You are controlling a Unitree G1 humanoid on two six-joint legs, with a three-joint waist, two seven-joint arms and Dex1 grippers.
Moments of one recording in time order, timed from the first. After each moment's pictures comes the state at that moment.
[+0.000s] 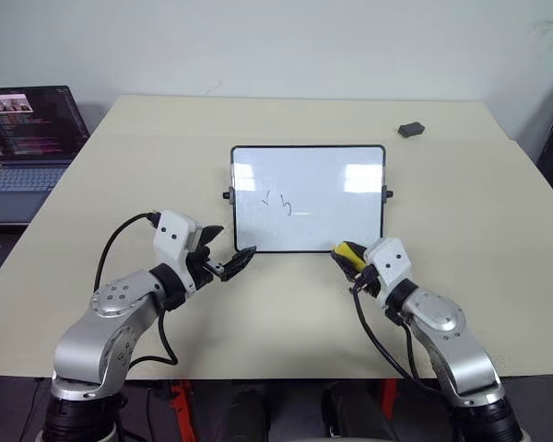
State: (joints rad) left arm -0.12 0.54 0.15 -0.46 -0.48 0.69 -0.52; right arm -0.05 -0.27 0.17 -0.42 0.02 0.39 0.41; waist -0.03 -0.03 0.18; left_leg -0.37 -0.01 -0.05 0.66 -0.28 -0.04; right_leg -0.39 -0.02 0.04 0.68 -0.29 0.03
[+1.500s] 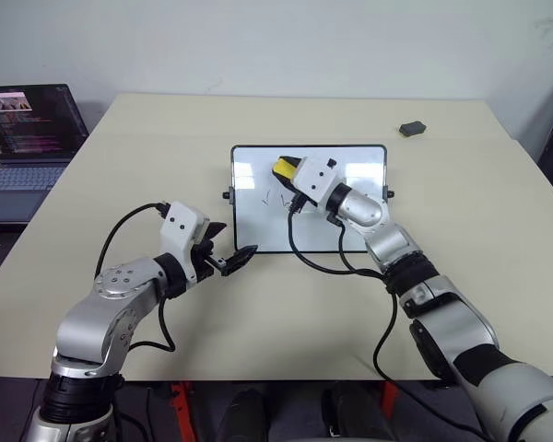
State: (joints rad) left arm -0.21 0.61 0.08 -0.39 -0.46 0.74 -0.57; right arm -0.97 -0.13 0.28 0.84 -0.22 -0.38 0.41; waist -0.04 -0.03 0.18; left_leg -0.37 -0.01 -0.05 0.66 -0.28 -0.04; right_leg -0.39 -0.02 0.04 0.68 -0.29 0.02
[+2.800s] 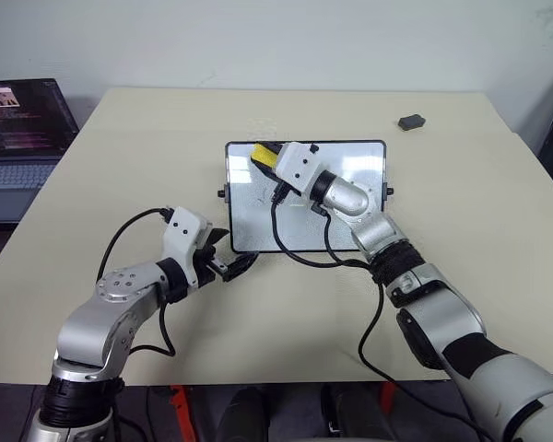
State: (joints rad) left arm -0.18 0.61 0.08 -0.41 -0.46 0.76 -0.57; right arm -1.08 -0.06 0.26 0.93 -0.22 -0.43 0.40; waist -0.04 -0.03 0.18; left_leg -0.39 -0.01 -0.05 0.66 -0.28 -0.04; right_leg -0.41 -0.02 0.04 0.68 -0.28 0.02
